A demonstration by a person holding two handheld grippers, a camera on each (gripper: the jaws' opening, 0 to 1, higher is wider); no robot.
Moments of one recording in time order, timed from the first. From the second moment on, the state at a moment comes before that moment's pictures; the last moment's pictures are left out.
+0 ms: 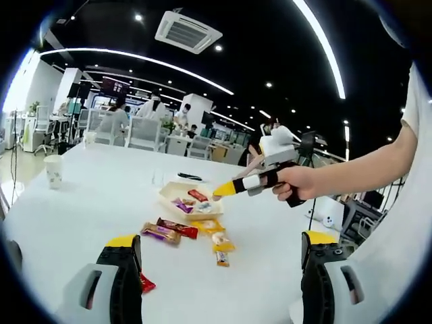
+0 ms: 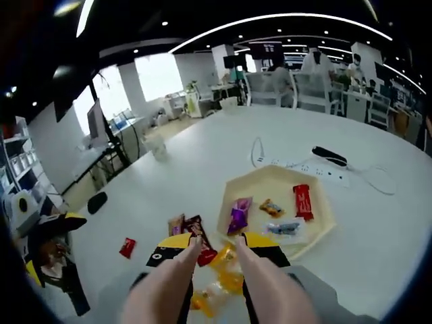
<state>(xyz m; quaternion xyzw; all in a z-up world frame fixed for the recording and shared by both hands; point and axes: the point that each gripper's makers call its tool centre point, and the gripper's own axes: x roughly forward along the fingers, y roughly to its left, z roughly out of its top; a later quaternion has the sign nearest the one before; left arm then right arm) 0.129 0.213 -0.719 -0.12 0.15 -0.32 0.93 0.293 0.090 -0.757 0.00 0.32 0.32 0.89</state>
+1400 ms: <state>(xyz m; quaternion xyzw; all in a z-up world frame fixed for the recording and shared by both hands) 0.124 0.216 -0.723 -0.13 0.15 -0.31 0.93 0.237 0.100 -0.793 -0.03 0.36 0.37 0.86</state>
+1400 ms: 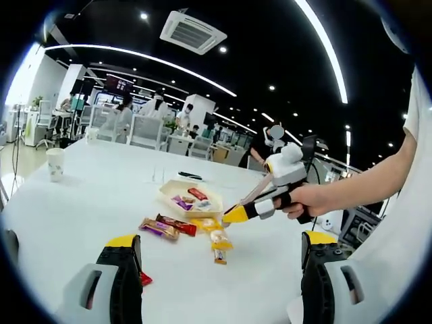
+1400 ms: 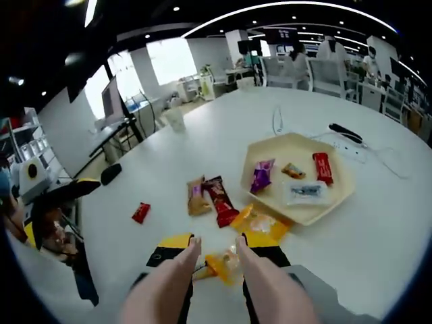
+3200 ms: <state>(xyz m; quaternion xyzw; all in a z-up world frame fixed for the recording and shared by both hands) 0.126 0.216 -0.731 -0.13 0.16 -0.31 0.93 0.200 0.121 -0.825 -0.05 0.39 0.38 0.83</state>
